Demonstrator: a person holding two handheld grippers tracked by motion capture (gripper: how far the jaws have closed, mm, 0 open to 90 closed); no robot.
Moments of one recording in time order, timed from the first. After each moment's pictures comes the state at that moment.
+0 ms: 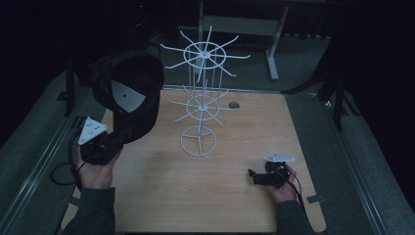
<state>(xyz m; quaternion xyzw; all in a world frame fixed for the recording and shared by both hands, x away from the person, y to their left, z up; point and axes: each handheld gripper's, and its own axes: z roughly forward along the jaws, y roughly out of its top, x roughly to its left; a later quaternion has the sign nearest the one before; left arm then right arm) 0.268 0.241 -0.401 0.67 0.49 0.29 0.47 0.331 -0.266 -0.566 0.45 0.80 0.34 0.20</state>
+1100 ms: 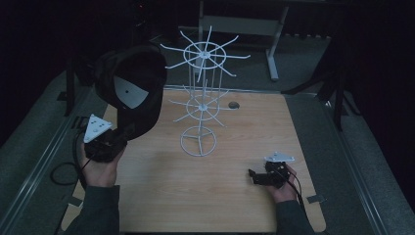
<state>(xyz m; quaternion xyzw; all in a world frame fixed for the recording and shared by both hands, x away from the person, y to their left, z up) 0.270 0.230 -0.394 0.67 0.48 0.31 0.48 0.331 -0.266 -0.566 0.45 0.80 0.34 0.20</state>
